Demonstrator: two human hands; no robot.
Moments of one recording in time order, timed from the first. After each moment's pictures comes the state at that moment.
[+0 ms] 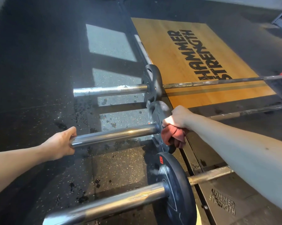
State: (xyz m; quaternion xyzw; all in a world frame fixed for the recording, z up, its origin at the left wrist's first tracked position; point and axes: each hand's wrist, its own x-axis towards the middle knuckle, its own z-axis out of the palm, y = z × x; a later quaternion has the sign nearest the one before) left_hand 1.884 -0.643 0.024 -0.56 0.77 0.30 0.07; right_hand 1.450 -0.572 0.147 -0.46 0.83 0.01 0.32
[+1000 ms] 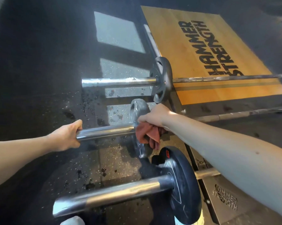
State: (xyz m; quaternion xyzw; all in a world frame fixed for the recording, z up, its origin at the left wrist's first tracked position) left_hand 1.893 -0.636 0.028 -0.55 0.76 0.32 0.10; right_hand 1.546 -0.587 0.129 -0.44 0.79 -0.07 0.42
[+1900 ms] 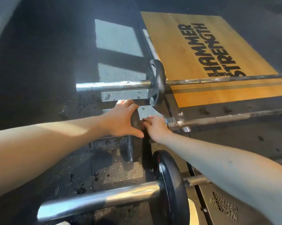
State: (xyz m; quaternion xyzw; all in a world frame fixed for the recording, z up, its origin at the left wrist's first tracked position) left_hand 1.684 -0.614 0.136 -0.41 0.87 0.25 0.06; right_hand 1.495 -0.556 0.045 -0.63 0.72 -0.11 0.26
